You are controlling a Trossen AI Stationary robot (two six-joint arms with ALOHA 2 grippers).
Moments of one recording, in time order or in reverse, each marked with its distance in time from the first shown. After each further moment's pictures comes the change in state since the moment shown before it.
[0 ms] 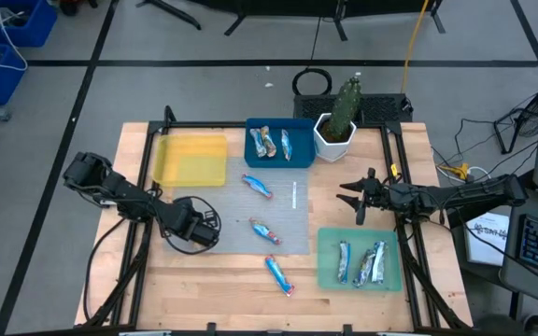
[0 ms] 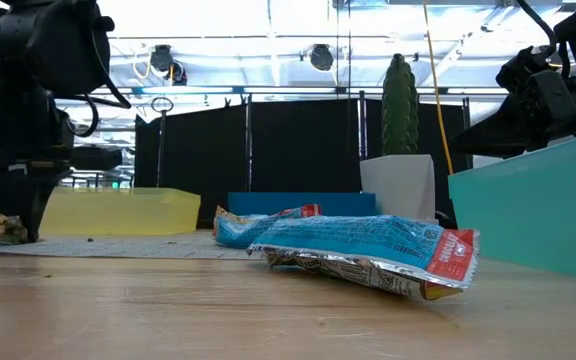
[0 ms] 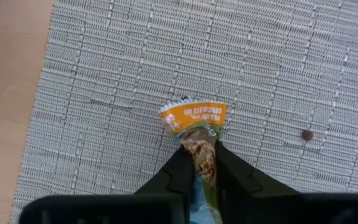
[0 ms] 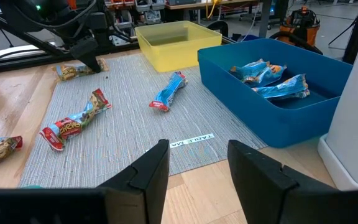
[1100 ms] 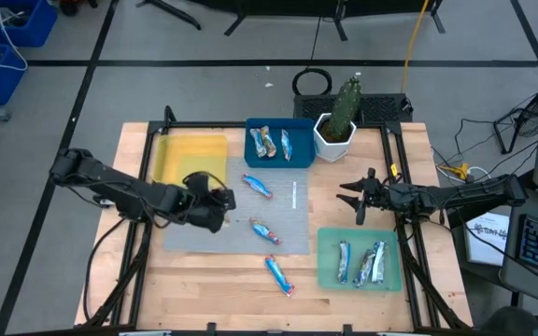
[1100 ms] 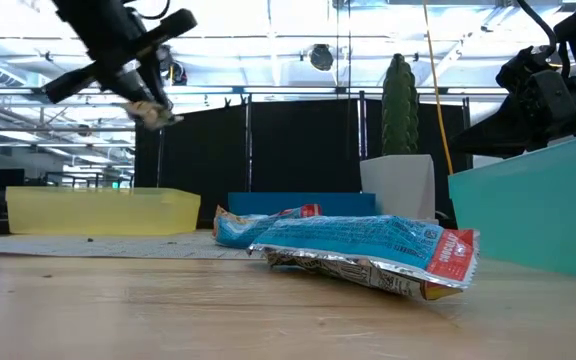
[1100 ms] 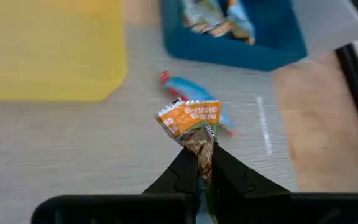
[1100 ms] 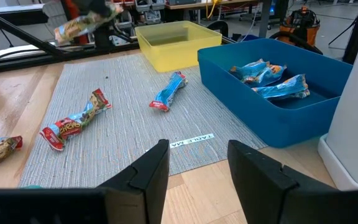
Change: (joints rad) left arm 0.092 -0.172 0.251 0.106 -0.487 0.431; right arm 0.000 0.000 0.000 0.000 0.000 0.000
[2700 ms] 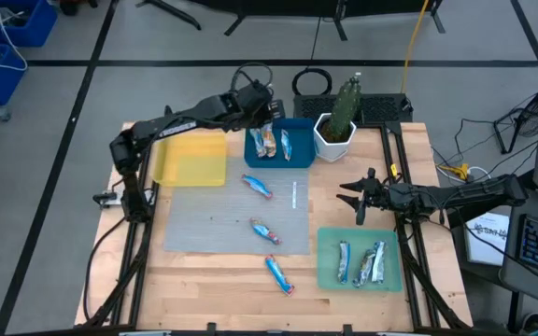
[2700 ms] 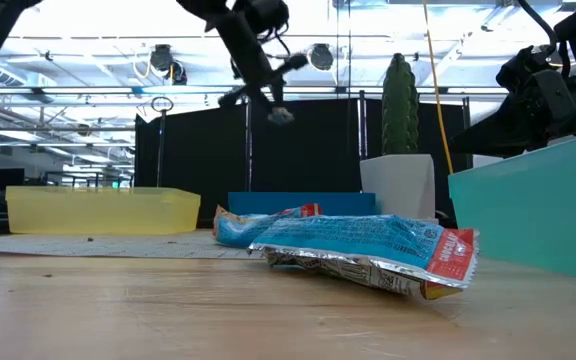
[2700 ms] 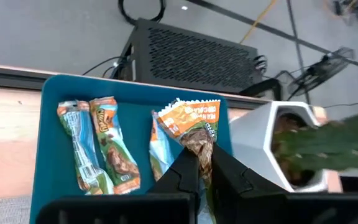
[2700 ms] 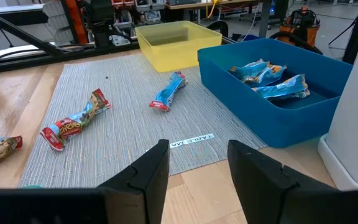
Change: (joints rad) left arm 0.742 0.525 0.795 0.130 0.437 0.655; right arm 0.000 0.000 0.000 0.000 0.000 0.000
